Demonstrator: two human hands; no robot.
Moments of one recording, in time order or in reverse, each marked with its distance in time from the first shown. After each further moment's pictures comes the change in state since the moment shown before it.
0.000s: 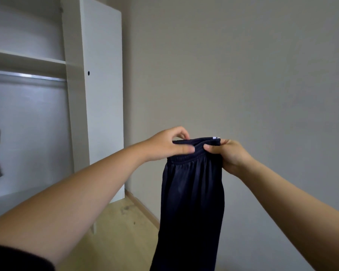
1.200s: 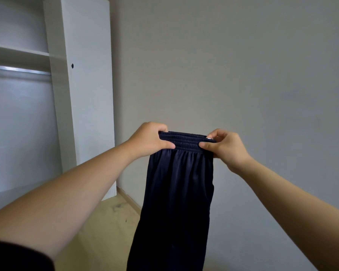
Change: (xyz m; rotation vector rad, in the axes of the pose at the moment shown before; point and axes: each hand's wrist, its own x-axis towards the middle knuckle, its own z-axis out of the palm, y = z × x) left_hand 0.043 -0.032 0.013 0.231 0.266 -0.003; right_hand 0.007 -0.005 -0.037 -0.375 0.168 -0.199
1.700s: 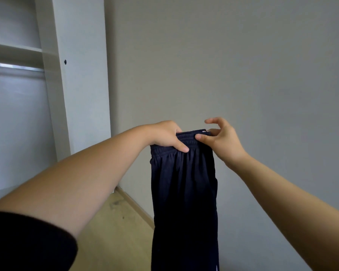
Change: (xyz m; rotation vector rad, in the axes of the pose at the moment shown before) left_hand 0.031 0.054 0.015 -0.009 -0.516 -0.158; right_hand -0.001 -0.004 -0.008 -0.019 0.029 -0.085
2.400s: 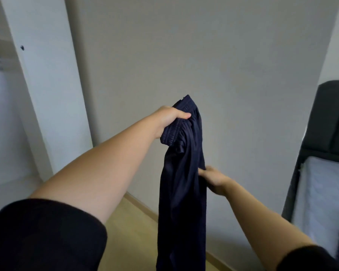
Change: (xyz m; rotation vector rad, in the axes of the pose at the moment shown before) left_hand 0.017 0.068 0.073 -0.864 0.080 -0.147; right_hand -0.091 0.144 -0.058 -0.001 -0.167 0.664
